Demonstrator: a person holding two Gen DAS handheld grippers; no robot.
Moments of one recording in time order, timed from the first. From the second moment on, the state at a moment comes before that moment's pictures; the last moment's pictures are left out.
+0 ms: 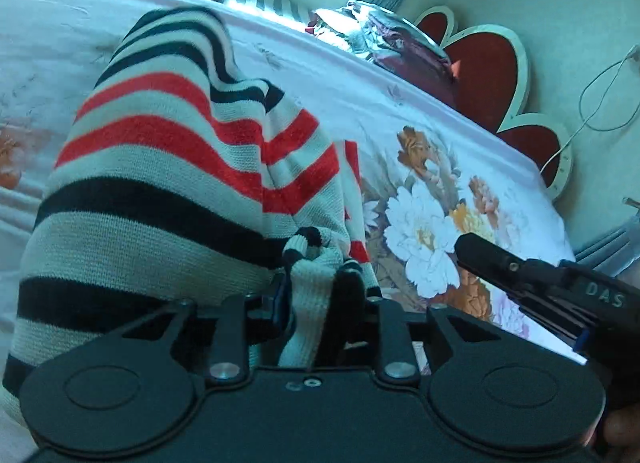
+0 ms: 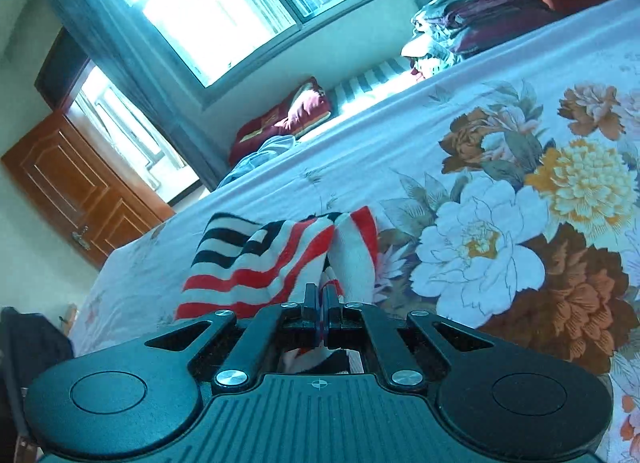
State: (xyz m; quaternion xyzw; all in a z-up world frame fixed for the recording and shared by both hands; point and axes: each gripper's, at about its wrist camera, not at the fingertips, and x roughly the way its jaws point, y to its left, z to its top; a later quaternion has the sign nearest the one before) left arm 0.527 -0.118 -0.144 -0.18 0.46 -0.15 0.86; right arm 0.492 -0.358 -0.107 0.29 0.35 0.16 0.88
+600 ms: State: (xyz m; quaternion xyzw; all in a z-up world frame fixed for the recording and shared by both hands) left arm 0.526 0.005 -0.133 -0.22 0.43 -0.11 0.87; right arm 0.530 -0.314 -0.146 0.31 0.44 0.23 0.81
